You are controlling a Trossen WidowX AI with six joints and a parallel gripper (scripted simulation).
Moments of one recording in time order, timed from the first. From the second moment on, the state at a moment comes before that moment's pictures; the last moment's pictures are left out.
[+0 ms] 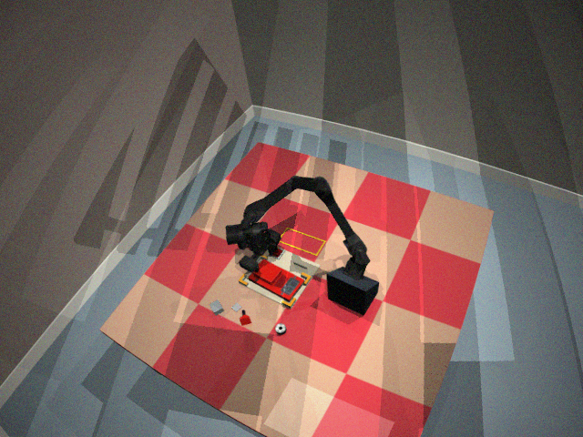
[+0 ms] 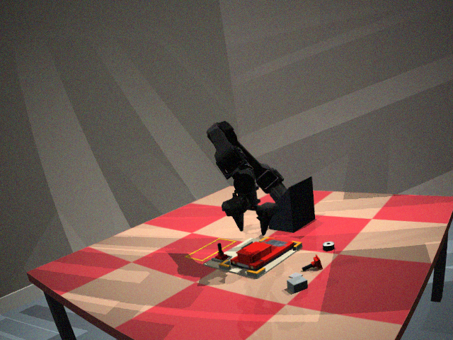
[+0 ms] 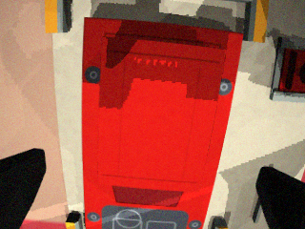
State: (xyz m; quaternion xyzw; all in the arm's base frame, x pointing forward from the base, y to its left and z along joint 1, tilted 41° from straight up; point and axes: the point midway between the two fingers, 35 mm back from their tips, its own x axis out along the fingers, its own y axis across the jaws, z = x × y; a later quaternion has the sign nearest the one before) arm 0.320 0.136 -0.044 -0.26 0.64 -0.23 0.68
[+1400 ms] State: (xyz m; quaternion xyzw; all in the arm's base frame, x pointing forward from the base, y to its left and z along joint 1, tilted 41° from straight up) arm 0.323 0.119 -0.065 -0.26 0.64 -0.23 0.68
